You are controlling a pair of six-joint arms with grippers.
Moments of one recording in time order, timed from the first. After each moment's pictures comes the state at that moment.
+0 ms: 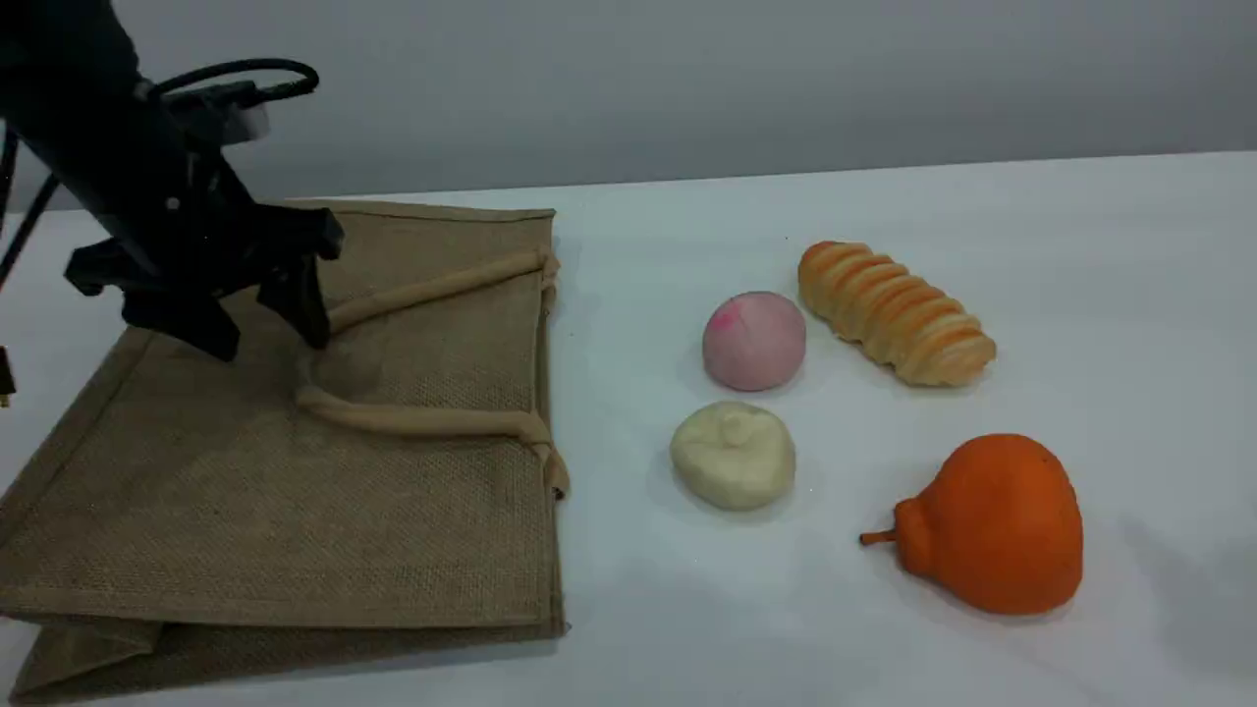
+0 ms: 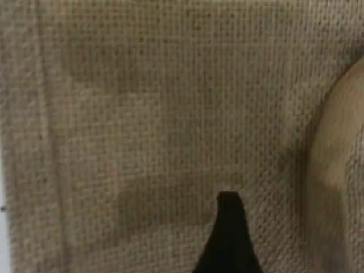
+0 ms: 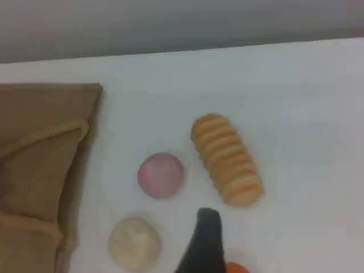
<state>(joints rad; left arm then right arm) -0.11 2.14 -1.30 -0.14 0.49 -0.05 0.00 1.02 -0.80 0.44 0.57 -0.25</state>
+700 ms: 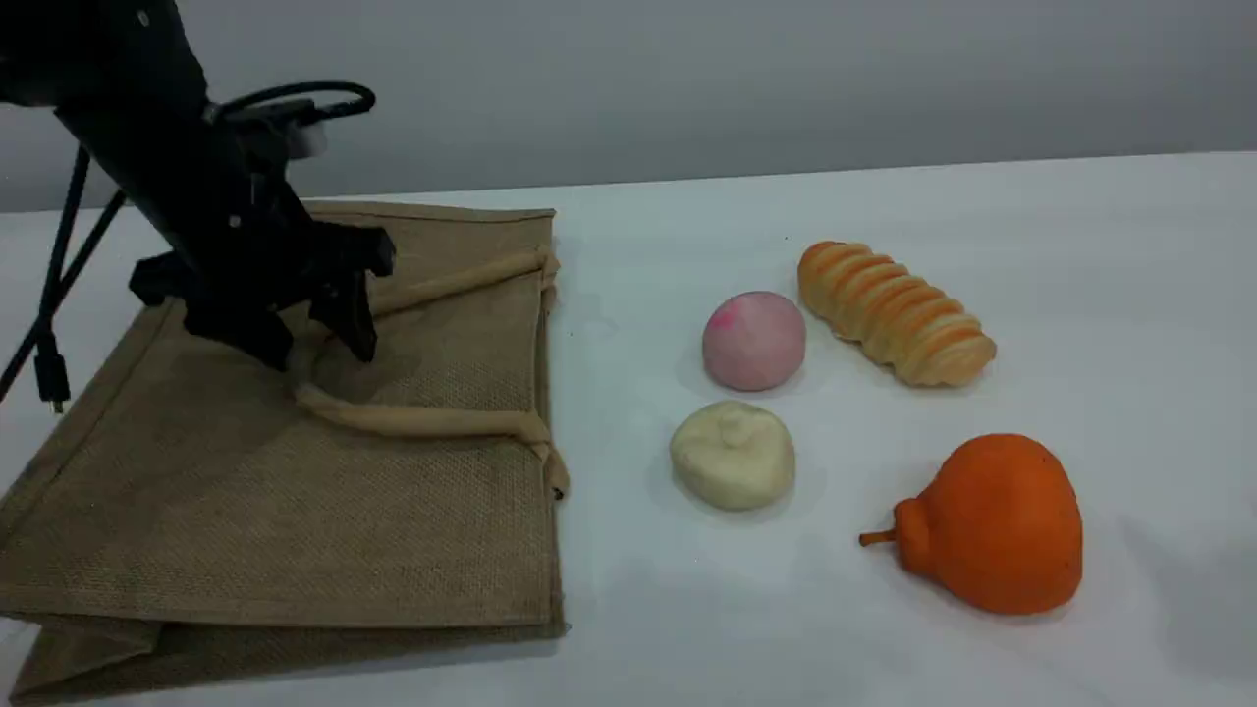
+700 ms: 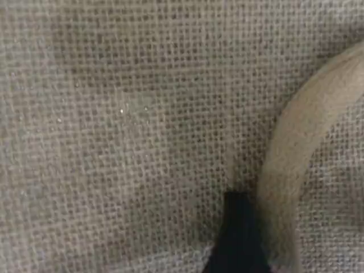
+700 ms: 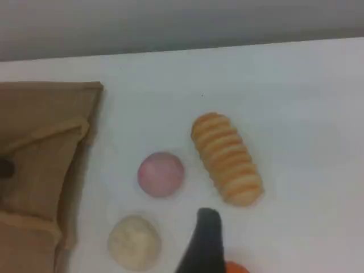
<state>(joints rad) -0.16 2.20 -1.34 -0.13 0.47 -0.05 0.00 1.02 -0.80 0.45 0.57 -0.25</state>
